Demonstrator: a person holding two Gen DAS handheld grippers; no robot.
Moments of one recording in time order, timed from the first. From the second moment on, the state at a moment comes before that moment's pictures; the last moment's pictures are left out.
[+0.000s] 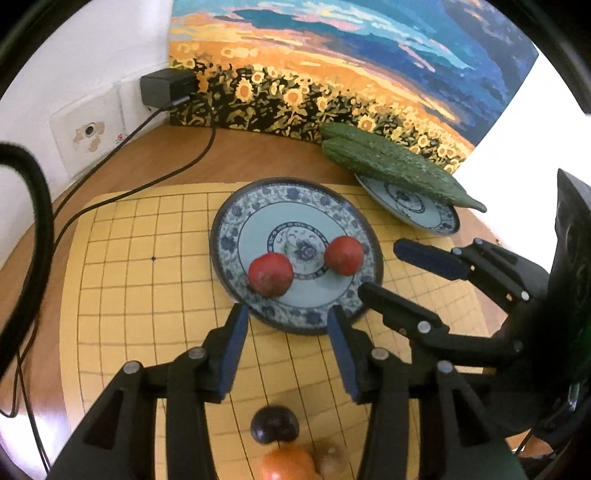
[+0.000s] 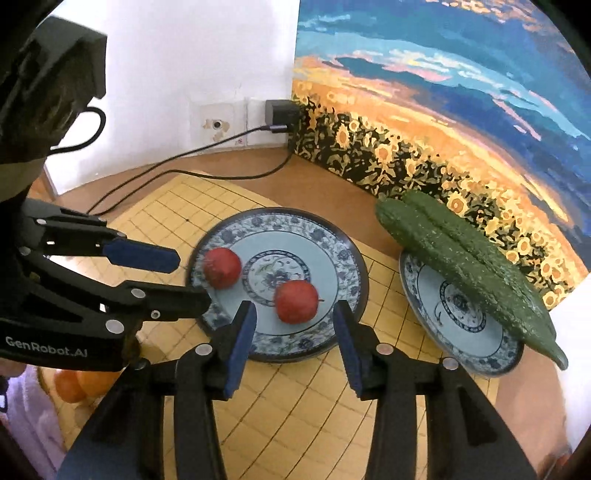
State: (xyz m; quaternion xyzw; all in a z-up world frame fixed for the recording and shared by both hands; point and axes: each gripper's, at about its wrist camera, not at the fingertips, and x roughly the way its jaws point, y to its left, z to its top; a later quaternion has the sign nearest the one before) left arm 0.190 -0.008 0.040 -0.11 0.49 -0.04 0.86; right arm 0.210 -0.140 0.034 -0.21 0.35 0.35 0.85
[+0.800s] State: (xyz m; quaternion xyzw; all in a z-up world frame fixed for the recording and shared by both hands) left arm 0.106 -0.009 0.069 -0.10 0.47 -0.02 0.88; right arm 0.126 -0.154 0.055 -0.19 0.33 0.36 0.85
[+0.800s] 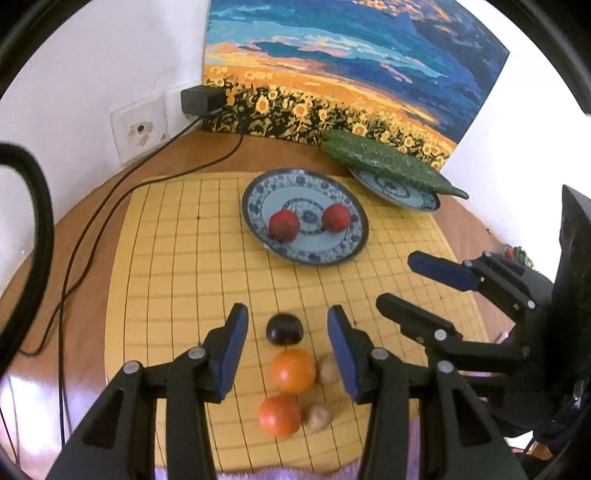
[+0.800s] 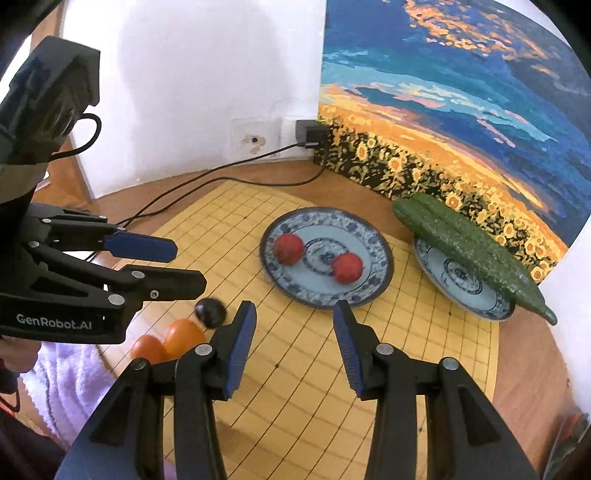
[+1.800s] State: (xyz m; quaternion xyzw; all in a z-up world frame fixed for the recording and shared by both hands) left arm 0.005 0.001 0.035 -0.20 0.49 0.00 0.85; right arm 0.075 -0.183 0.015 -0.17 0.40 0.38 0.81
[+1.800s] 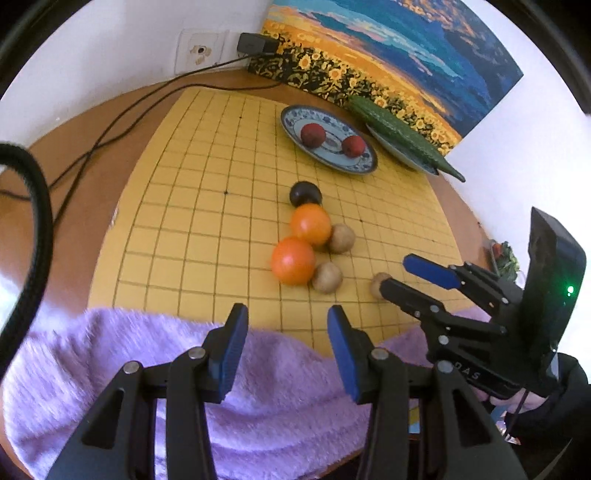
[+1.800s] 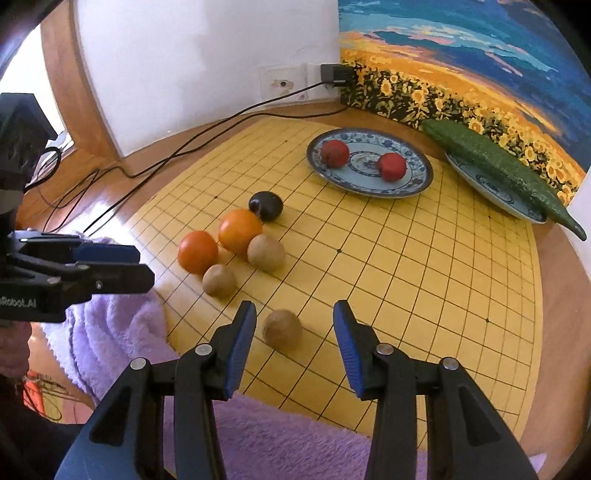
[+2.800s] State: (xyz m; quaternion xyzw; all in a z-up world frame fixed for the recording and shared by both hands) left arm 0.044 0.015 0.016 -0.28 0.46 -0.01 0.84; right arm 0.104 -0.148 0.027 -0.09 0.41 0.46 0.78
